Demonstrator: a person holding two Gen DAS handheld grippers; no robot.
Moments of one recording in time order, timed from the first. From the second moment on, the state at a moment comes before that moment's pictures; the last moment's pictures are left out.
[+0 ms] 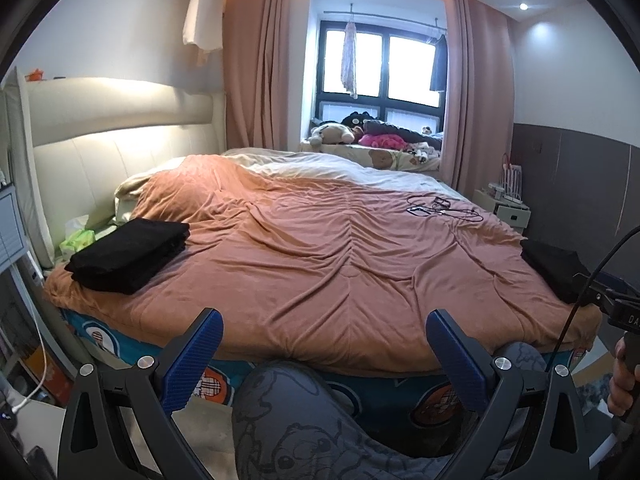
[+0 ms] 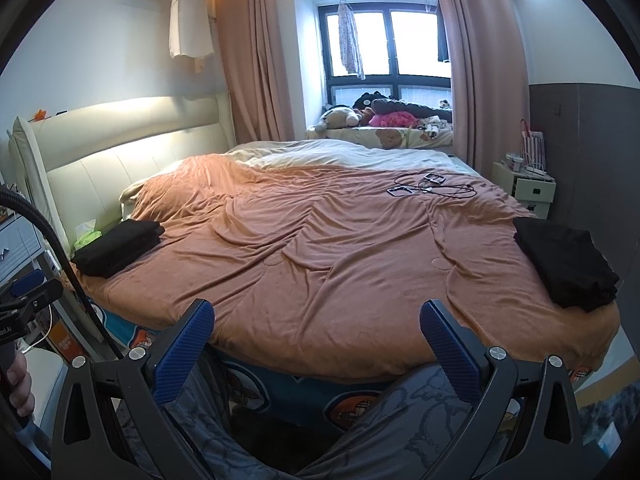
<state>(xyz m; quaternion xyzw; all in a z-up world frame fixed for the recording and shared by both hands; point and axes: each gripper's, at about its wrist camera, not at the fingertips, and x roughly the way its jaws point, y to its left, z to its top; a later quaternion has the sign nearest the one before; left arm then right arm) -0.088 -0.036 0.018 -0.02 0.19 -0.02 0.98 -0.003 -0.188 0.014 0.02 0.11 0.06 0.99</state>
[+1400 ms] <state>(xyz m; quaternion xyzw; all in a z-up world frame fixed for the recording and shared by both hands) -0.095 -0.032 0.023 -0.02 0.18 -0.02 0.98 0.003 -0.201 0.021 0.02 0.12 0.06 0.99</state>
